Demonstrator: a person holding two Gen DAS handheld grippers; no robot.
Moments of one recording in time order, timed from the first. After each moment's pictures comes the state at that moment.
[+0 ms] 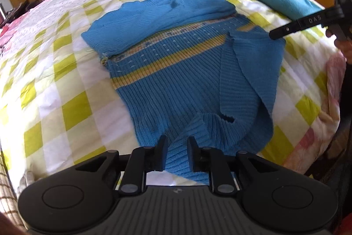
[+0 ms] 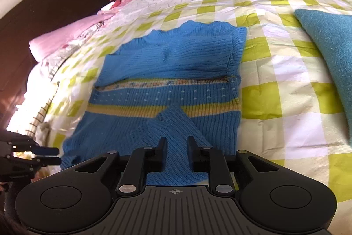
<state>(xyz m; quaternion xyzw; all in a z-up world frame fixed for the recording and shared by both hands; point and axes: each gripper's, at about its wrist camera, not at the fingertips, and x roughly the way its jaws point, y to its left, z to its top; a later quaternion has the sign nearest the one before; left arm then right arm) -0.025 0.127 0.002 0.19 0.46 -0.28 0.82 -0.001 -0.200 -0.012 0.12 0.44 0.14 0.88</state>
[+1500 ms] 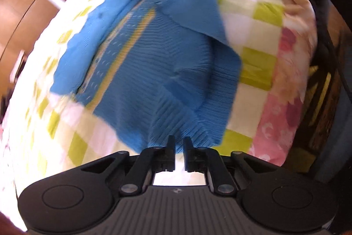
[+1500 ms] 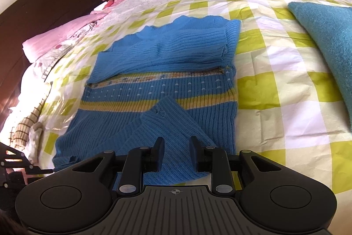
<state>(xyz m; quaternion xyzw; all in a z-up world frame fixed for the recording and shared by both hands) -0.082 0.100 -0.018 0.46 0.37 -0.36 0.72 -0.004 -0.198 -0.021 0.13 0.44 0.13 0.88</state>
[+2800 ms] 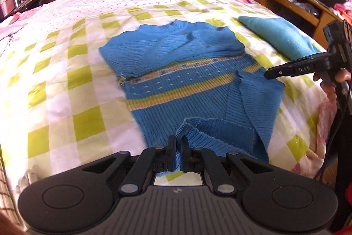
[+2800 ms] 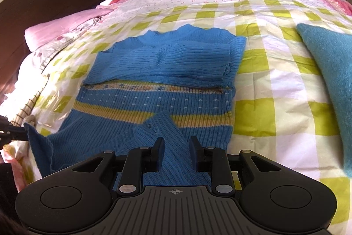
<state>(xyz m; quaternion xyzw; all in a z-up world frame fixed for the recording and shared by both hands) -0.013 0.158 0.035 0.08 0.43 -0.27 0.86 0.019 -0.193 -0.014 0.07 0.43 0.14 0.89</state>
